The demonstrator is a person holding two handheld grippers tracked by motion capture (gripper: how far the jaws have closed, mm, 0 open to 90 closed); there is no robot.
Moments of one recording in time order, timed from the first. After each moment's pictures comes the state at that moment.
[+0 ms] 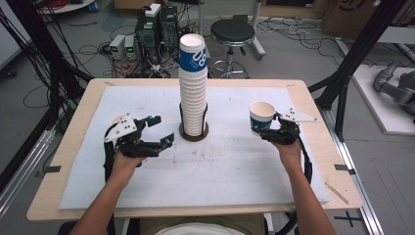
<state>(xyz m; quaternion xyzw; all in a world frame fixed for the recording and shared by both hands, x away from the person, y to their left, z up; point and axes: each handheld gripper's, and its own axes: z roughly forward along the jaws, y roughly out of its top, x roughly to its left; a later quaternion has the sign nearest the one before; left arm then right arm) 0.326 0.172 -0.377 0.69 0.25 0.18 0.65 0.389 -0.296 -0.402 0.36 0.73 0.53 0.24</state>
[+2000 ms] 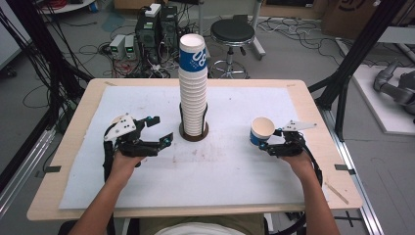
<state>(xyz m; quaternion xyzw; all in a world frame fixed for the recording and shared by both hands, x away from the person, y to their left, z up) 0.329 0.177 -0.380 0.69 0.26 0.18 0.65 0.371 -0.323 -0.425 0.37 0.80 0.44 0.16</state>
